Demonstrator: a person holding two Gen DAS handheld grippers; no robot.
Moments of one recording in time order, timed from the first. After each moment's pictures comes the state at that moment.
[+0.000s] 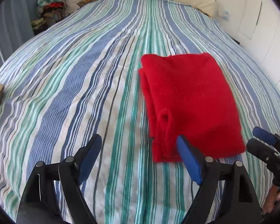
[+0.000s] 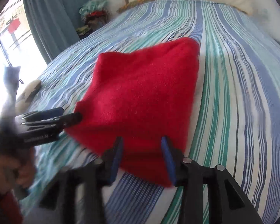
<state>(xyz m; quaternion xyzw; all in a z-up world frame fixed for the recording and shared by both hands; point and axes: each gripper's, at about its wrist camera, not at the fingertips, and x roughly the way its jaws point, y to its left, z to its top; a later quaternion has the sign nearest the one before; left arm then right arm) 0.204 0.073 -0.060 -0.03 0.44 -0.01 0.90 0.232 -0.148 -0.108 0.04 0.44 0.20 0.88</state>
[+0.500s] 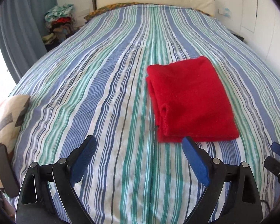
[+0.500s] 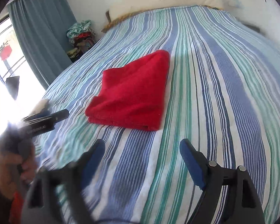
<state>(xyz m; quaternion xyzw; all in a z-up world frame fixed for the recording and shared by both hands) 0.165 0.060 -0.024 0.04 0.42 0.03 0.91 0.136 -0.192 -0.072 0.10 0.41 0.15 0.89</state>
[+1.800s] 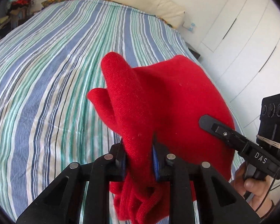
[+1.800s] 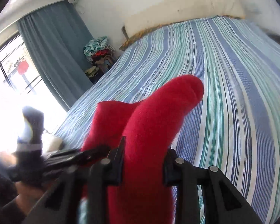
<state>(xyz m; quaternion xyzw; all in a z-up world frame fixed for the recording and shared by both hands) 0.315 0.015 0.030 -0.11 0.44 -0.18 0.87 0.320 -0.182 0.015 0.15 0.35 0.24 0.89</state>
